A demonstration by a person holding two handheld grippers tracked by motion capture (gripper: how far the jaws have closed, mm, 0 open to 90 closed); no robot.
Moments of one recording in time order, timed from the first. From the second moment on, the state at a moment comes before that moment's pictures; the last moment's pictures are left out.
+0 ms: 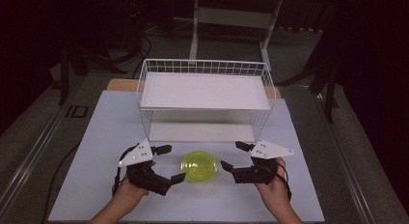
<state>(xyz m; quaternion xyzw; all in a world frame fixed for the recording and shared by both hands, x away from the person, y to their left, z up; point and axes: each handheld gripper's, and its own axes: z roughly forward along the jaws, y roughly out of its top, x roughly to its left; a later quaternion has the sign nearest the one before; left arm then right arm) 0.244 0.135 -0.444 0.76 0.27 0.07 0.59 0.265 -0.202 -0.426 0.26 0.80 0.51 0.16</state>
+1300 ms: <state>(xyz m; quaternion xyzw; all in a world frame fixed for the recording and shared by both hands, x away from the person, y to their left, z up) 0.277 0.125 -0.507 0.75 0.43 -0.04 0.50 0.307 -0.175 -0.487 0.38 0.80 0.47 0.05</state>
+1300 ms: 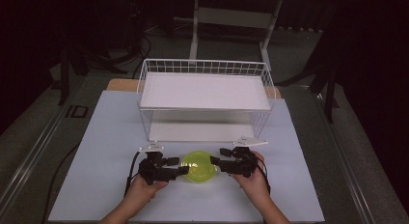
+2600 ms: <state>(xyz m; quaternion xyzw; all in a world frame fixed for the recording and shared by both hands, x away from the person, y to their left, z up) 0.259 0.121 -0.469 0.72 0.47 -0.06 0.51 0.276 -0.174 -0.455 0.33 0.81 0.48 0.05</state>
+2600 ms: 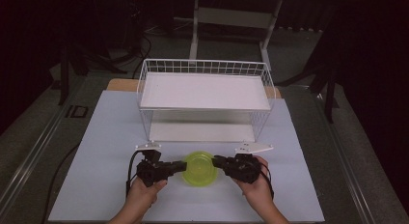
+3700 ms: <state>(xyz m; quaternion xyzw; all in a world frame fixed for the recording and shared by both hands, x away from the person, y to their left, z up) 0.296 0.114 -0.342 0.72 0.42 0.00 0.55 0.304 -0.186 -0.331 0.31 0.78 0.54 0.12</state>
